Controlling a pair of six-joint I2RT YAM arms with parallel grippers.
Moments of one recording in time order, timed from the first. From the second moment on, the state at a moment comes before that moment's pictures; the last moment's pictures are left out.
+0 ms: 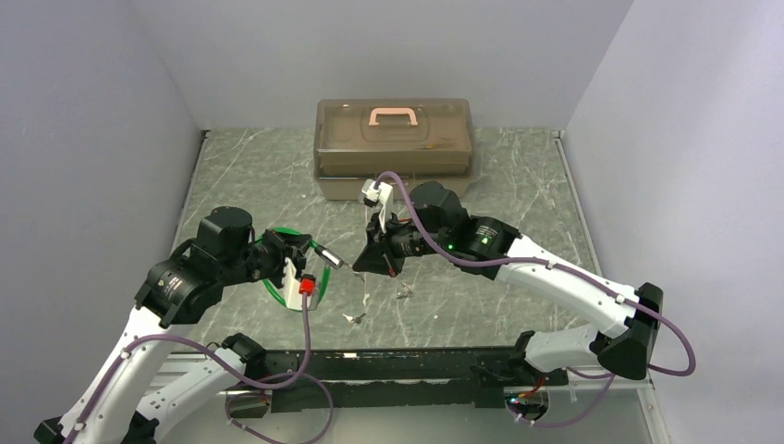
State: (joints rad) left arm -0.55 0.74 1.12 -0.97 0.40 1.43; right arm 1.00 1.27 1.25 -0.41 -0.45 0.21
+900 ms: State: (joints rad) left arm -0.55 0.73 1.12 -0.98 0.40 1.44; right arm 1.00 1.21 1.24 -0.41 -0.45 0.23
